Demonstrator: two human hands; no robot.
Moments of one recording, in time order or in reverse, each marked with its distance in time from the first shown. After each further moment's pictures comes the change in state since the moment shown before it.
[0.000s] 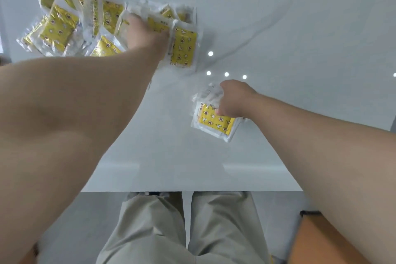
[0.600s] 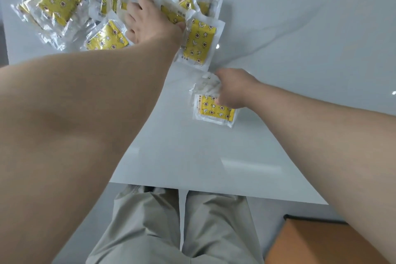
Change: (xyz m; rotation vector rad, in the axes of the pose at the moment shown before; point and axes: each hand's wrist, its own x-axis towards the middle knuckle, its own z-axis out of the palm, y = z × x) left_hand 0.020 -0.008 0.010 0.231 0.043 -0.050; right_hand 0.047 -0.021 -0.009 -0.146 0.011 -0.146
